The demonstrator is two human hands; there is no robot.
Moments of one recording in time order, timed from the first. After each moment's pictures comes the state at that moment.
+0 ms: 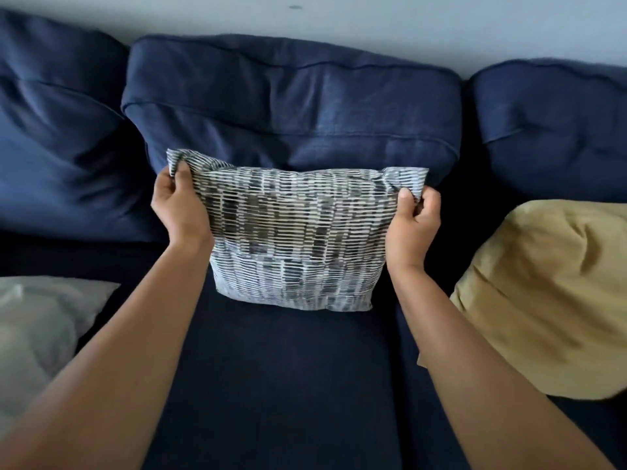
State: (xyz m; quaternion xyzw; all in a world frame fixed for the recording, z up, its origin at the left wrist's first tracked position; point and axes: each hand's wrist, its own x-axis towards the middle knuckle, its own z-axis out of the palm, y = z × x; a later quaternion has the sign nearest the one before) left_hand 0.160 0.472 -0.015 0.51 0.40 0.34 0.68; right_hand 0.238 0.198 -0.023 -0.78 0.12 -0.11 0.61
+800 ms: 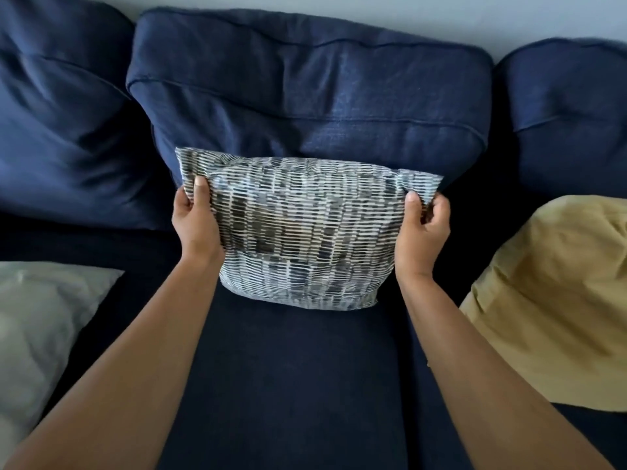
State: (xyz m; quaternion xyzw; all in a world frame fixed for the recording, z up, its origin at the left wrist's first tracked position) left_hand 0.135 0.460 -0.055 0.50 0.40 0.29 0.71; right_hand 0.224 0.201 -0.043 -0.75 0.10 -0.10 0.65
